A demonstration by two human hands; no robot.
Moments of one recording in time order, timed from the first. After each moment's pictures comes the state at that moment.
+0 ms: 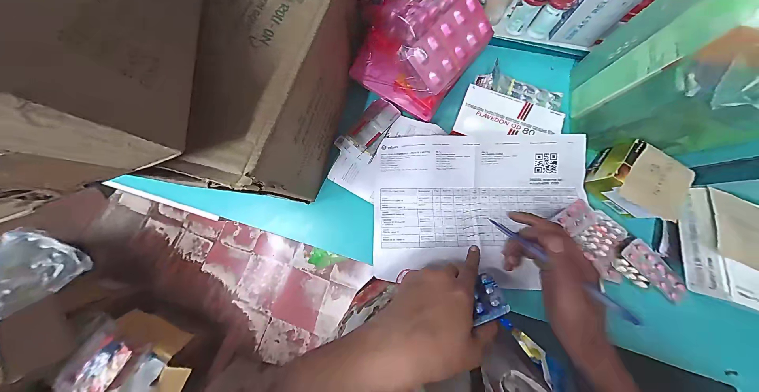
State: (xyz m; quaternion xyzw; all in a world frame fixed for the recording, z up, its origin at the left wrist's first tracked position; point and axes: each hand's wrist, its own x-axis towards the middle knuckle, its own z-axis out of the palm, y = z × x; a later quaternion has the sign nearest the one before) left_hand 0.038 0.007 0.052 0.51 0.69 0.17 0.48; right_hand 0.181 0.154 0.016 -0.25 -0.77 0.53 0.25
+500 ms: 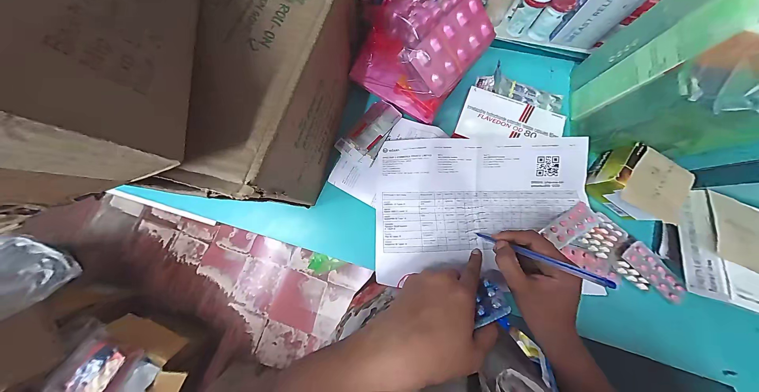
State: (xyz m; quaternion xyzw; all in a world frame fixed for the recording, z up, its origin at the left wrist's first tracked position) left_hand 0.032 0.008 0.052 0.51 0.68 0.18 0.50; right_hand 0.164 0.135 -0.010 -0.29 -0.78 0.44 0.35
